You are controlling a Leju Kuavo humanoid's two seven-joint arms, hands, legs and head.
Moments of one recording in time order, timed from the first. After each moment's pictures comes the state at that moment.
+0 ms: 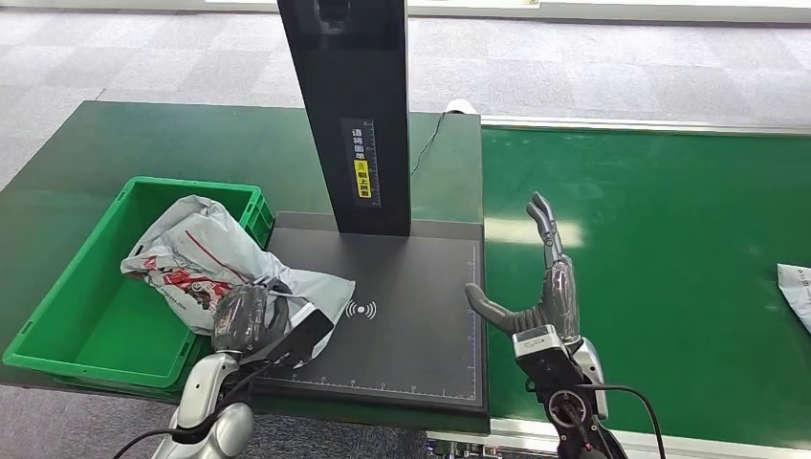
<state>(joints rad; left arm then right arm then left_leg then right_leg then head) -0.14 -0.01 -0.22 -1.39 -1.24 0.19 0.08 -0.14 -0.03 0.29 -1.58 0.31 -0.40 -0.55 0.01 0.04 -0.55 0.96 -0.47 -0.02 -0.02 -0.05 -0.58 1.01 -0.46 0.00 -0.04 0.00</state>
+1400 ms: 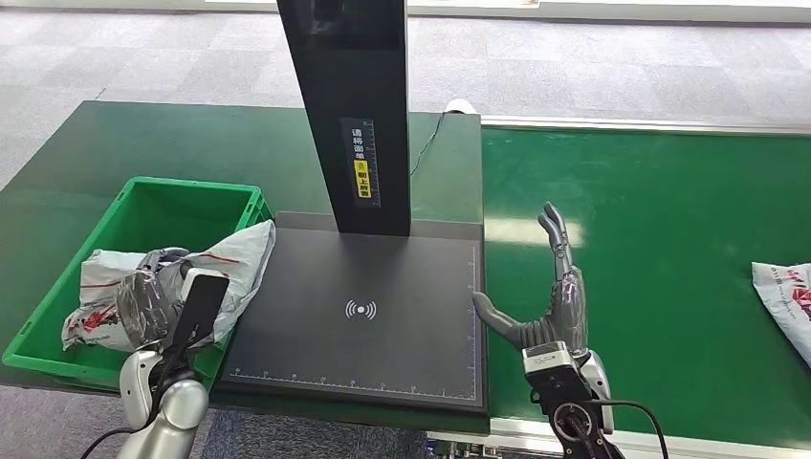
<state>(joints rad) -0.17 -0.02 0.04 -1.39 -1.00 0.57 -0.08 -0.09 -0.03 0.27 -1.62 0.30 -0.43 -0.57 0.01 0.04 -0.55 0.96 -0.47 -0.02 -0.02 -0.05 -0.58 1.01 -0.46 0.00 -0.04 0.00</state>
